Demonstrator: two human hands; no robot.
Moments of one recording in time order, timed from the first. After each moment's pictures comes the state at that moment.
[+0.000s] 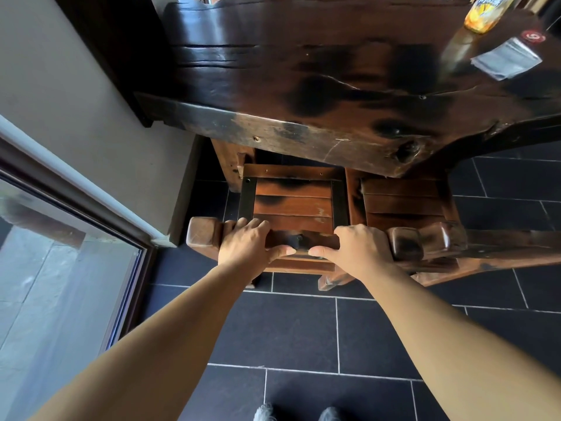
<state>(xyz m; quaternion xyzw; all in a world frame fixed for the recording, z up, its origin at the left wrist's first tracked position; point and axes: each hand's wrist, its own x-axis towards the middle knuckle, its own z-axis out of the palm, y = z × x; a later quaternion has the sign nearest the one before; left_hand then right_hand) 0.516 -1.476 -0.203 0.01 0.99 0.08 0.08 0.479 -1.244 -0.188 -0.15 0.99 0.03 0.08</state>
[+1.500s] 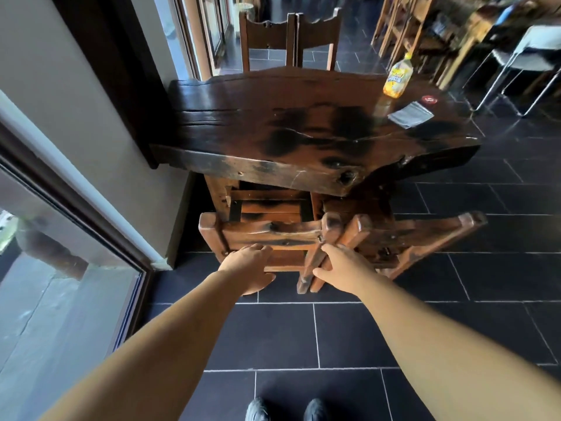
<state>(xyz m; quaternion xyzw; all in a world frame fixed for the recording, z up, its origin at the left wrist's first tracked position) 0.640 -1.421 -0.043 0.08 0.97 0.10 0.19 0.628 -1.186 -0.033 -0.08 0.97 -0.14 0.19</state>
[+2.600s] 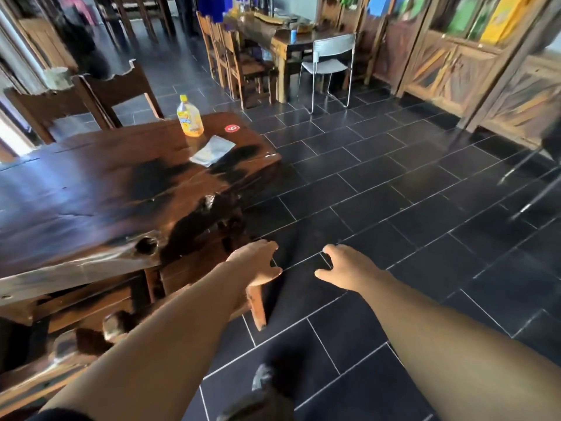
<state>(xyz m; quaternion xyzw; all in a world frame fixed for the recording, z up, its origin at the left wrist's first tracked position) 0.485 -0.814 -0.002 0.31 0.92 0.04 0.21 0.592 -0.608 -0.009 0.14 0.97 -0.16 0.14</state>
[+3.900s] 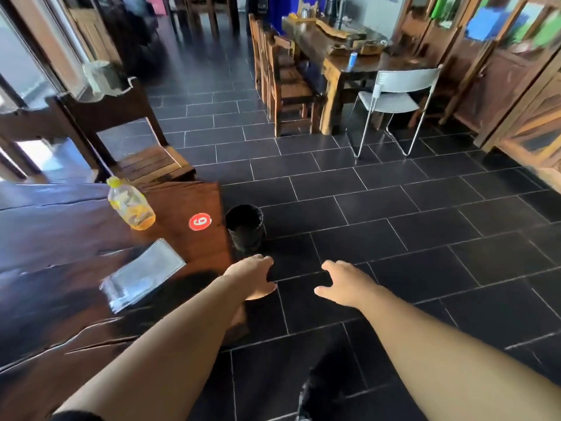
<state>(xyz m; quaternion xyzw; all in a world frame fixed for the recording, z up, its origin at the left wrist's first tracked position) -0.145 -0.443 -0.041 0.17 0.95 0.06 0.24 -0.092 -0.210 -0.032 0.03 0.96 -0.15 0.23</state>
